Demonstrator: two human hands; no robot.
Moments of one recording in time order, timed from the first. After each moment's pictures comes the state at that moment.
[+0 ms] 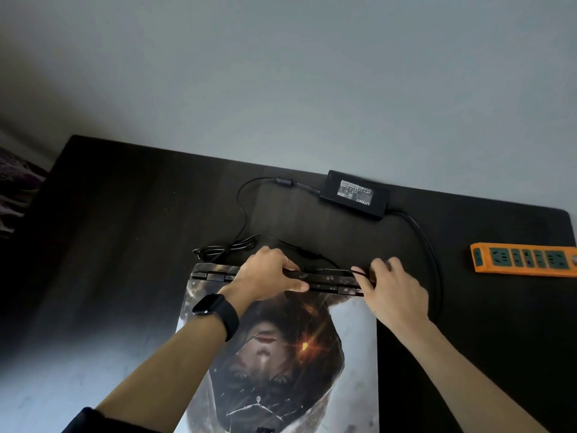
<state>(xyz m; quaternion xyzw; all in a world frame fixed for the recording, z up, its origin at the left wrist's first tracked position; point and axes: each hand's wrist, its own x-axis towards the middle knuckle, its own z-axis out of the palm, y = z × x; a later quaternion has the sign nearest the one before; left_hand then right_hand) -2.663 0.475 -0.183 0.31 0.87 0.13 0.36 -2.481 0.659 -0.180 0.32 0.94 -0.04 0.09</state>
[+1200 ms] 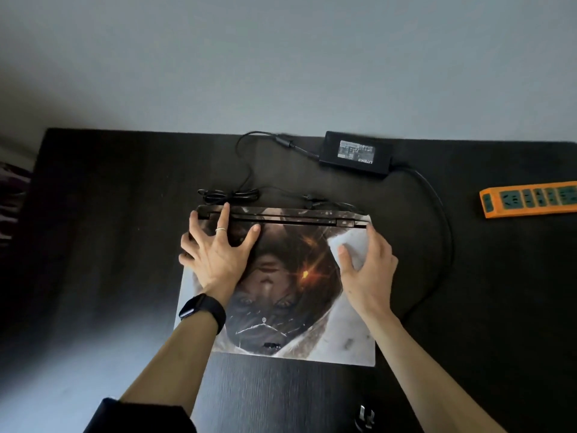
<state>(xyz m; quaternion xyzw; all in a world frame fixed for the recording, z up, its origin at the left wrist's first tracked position) -2.672 0.406 -0.209 0.06 0.99 0.08 0.11 -2.485 0.572 -0.206 0.50 0.78 -0.36 -0.07</state>
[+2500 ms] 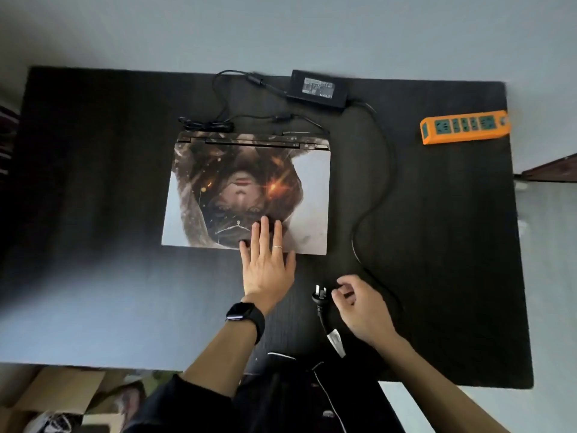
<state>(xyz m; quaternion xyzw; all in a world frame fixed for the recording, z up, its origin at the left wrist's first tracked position) -2.446 0.374 -0.192 0.32 0.93 0.06 0.20 -2.270 0.490 -0.155 0.46 0.76 -0.43 0.16</state>
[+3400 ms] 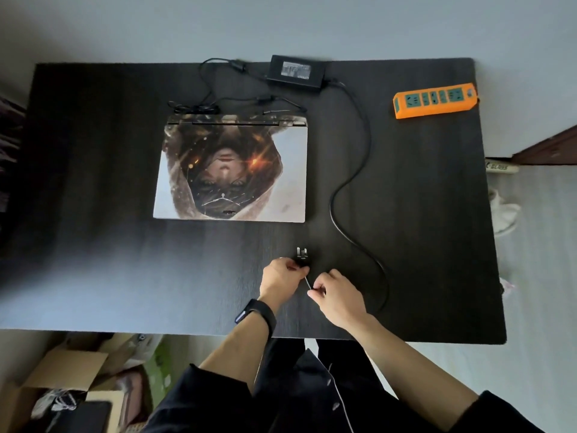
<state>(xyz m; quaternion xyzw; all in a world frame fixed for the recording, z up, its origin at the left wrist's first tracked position) -2.341 0.370 -0.180 0.04 0.85 0.23 0.47 -2.207 0.456 -0.190 0.34 0.85 -0.34 0.23</state>
